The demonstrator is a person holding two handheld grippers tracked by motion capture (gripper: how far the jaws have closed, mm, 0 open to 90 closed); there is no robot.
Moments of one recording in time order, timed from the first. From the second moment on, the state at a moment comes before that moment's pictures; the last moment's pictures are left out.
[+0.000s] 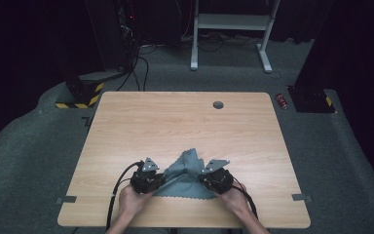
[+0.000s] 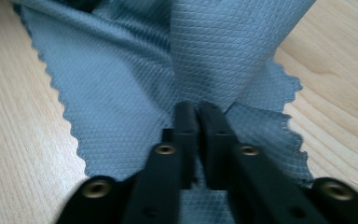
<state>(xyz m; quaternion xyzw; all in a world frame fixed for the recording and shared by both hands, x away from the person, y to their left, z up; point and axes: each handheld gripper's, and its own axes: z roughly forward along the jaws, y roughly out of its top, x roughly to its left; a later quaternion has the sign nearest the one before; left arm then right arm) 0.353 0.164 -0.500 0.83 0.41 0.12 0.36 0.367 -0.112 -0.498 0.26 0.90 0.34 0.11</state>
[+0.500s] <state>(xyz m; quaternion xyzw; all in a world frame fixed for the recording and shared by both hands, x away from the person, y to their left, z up) 0.406 0.138 -0.489 0.81 0.44 0.14 0.35 0.421 -0.116 -0.492 0.37 0.85 0.35 0.13</state>
